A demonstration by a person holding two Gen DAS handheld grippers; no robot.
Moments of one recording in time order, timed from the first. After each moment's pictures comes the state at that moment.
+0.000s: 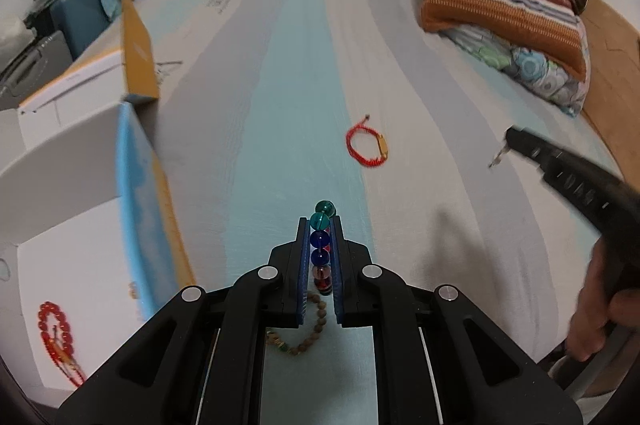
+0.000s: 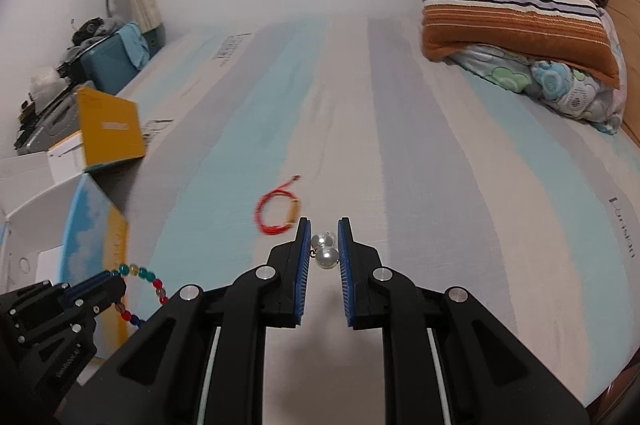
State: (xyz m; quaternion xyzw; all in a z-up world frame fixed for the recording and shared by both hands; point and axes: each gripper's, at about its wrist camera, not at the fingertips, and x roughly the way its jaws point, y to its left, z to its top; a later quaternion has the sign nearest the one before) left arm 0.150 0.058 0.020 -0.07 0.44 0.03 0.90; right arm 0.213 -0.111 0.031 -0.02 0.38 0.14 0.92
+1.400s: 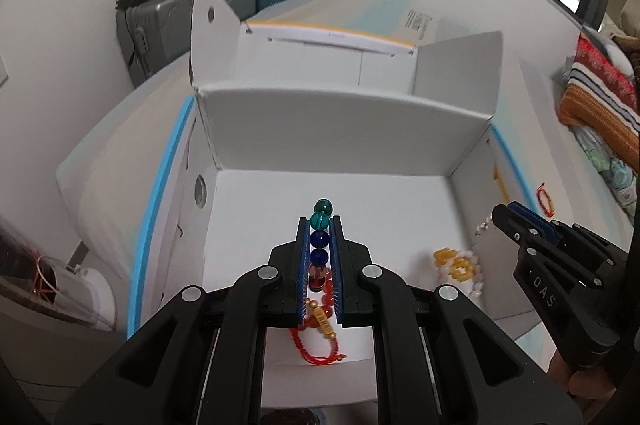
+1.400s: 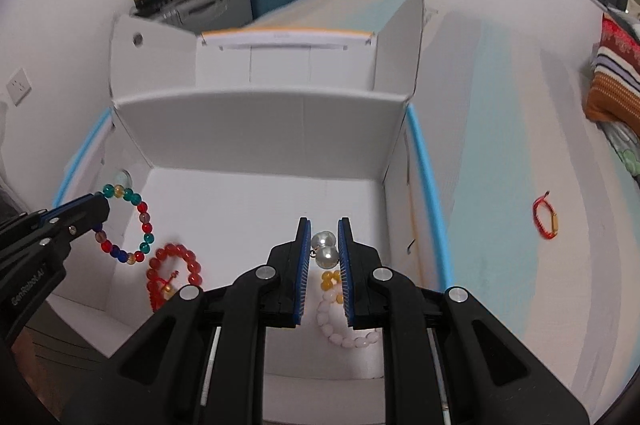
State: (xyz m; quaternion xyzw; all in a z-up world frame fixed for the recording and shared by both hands) left arm -0.015 0.315 0.040 -0.17 0.41 0.24 0.86; right arm 0.086 0.201 0.017 -0.15 0.40 0.30 0.85
